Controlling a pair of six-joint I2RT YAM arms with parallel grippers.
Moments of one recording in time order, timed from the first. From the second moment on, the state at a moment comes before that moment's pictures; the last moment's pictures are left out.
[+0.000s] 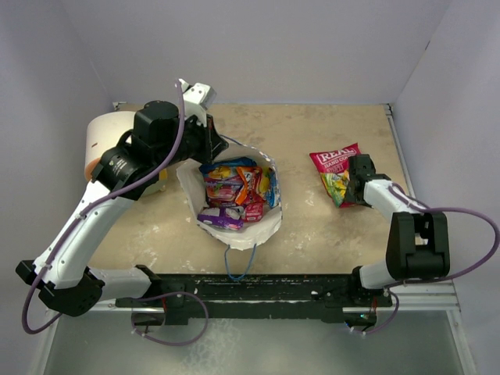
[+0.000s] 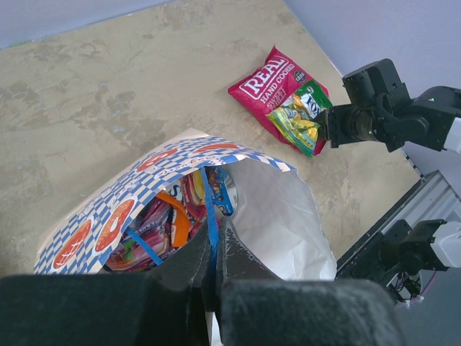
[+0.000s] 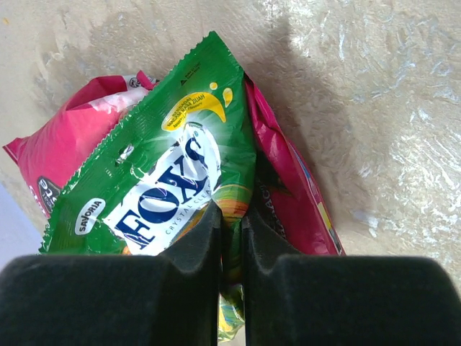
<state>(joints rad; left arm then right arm) -0.65 1.24 1.66 -0.77 0.07 -0.27 0.02 1.47 0.82 -0.56 0.45 1.93</state>
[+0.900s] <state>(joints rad) -0.65 1.21 1.61 -0.76 0.03 -0.34 0.02 0.95 0.78 -0.51 0.29 0.78</state>
